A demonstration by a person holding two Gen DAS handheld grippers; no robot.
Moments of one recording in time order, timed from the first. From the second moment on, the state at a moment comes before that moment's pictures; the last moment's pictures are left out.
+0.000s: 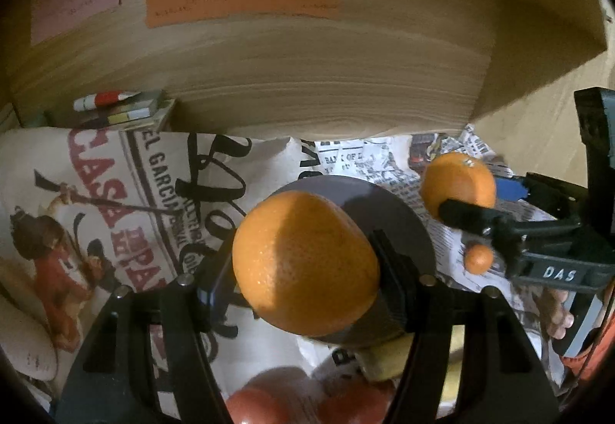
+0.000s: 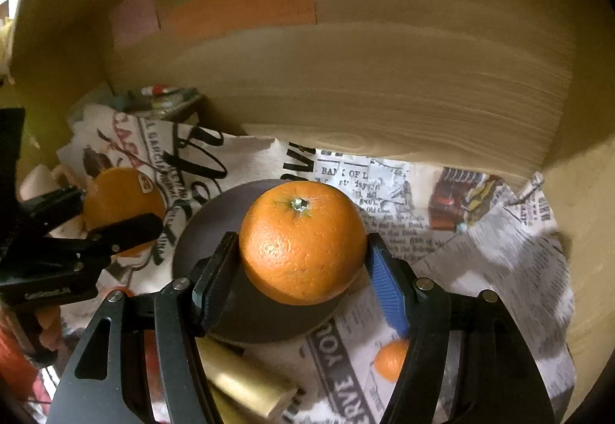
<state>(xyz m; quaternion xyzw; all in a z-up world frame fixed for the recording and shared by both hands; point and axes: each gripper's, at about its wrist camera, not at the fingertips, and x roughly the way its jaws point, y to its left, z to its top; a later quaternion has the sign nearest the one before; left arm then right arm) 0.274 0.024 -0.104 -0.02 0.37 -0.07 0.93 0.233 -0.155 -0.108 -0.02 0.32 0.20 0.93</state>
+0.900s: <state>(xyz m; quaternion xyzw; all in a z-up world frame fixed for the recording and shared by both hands) 0.371 0.028 -0.162 -0.02 0.46 -0.05 0.89 0.321 -0.117 -0.165 -0.07 0.41 0.20 0.89</state>
